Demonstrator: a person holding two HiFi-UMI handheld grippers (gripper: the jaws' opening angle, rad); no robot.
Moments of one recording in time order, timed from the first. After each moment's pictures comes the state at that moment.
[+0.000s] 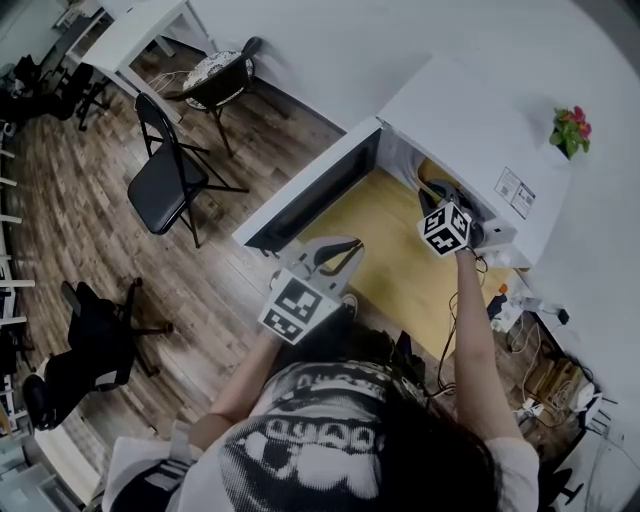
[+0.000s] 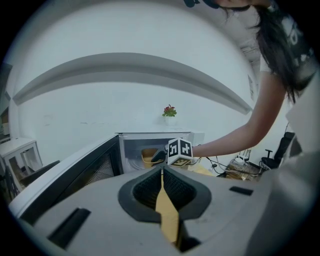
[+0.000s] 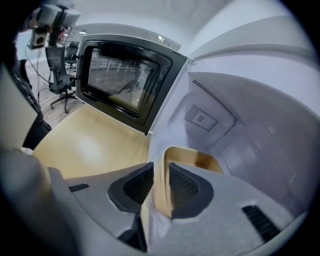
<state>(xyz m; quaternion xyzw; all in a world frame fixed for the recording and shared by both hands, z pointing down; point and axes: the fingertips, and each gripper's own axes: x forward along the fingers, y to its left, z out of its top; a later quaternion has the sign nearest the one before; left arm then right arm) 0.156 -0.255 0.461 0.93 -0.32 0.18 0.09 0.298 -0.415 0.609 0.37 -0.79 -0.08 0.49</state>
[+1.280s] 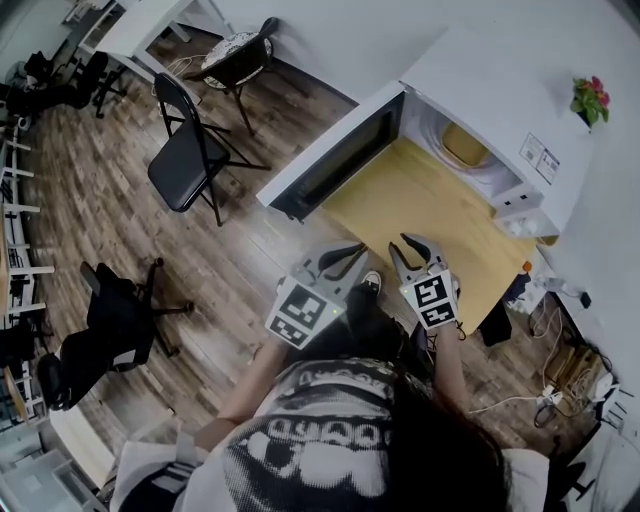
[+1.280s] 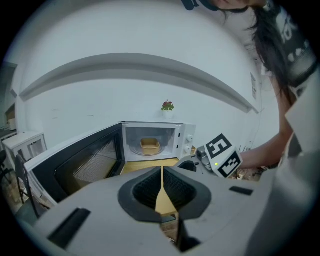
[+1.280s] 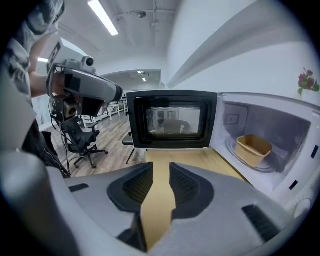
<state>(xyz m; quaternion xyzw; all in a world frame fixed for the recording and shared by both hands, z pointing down) 0.121 -0.177 0.481 0.92 -0.33 0.20 0.11 0.172 -0.199 0.581 0.36 -0.89 0.10 0.28</state>
